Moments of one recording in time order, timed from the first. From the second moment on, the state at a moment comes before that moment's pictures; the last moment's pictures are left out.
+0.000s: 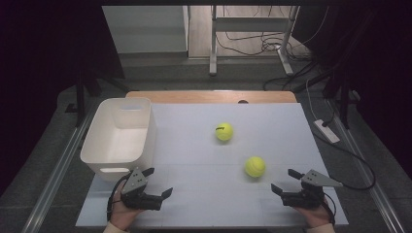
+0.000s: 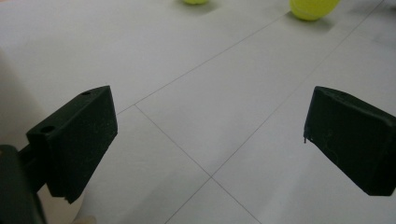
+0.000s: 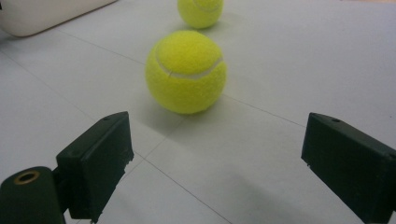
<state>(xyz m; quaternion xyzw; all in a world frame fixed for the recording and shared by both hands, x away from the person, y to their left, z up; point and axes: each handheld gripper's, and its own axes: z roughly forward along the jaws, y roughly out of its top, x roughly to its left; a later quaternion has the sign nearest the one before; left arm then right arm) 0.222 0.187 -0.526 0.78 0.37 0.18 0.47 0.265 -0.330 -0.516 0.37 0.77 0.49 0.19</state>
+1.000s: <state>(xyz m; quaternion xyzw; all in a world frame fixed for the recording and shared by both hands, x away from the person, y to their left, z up) 0.222 0.185 -0.521 0.78 0.37 0.18 0.48 0.265 -0.328 -0.517 0.37 0.77 0.49 0.19</state>
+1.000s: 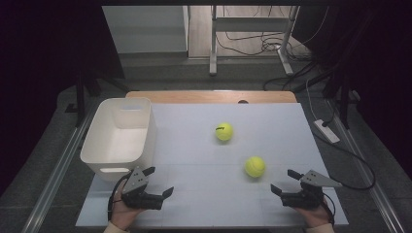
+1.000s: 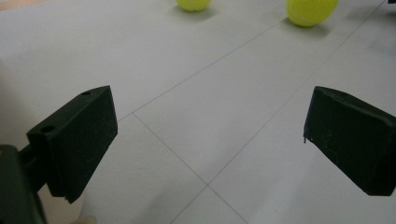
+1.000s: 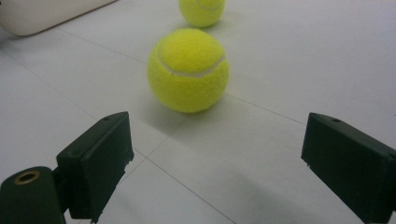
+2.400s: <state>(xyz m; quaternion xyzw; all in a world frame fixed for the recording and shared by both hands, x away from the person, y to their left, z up) 0.248 0.143 -0.503 0.79 0.36 0.14 0.48 0.265 -0.329 -0.516 0.37 0.76 0.49 0.19</state>
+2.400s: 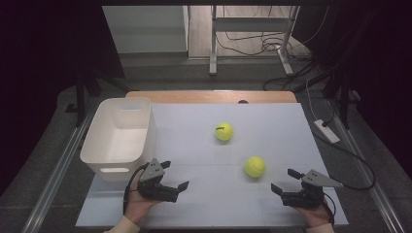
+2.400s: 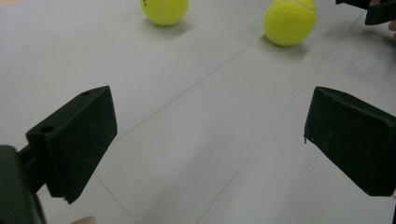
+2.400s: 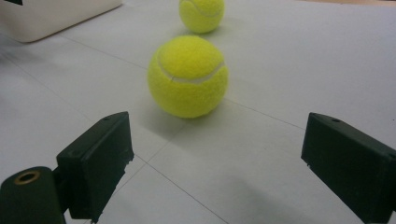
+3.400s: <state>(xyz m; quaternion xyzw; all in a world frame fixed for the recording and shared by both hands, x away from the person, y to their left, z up) 0.268 0.123 -0.493 0.79 0.35 0.14 0.48 0.265 -0.328 -0.517 0.37 0.77 0.49 0.19</state>
